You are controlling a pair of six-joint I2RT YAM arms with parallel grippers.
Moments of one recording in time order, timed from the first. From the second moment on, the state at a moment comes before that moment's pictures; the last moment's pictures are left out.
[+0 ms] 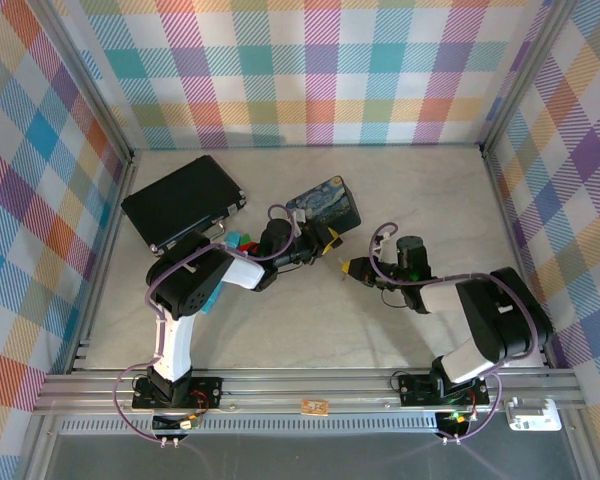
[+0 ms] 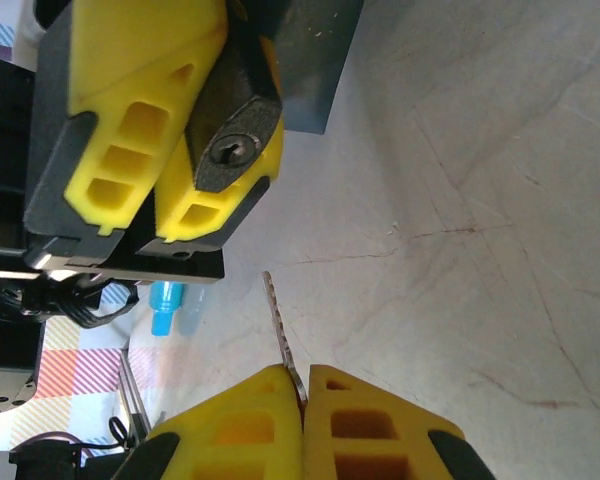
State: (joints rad) left arm -0.66 2.02 0.90 0.89 0.40 -1.39; right arm 0.33 1.55 0.39 0.62 -0.72 0.81
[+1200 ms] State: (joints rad) left arm -0.67 2.02 0.87 0.92 0.37 -1.37; right arm 0.32 1.73 0.38 0.98 -0.71 0.92
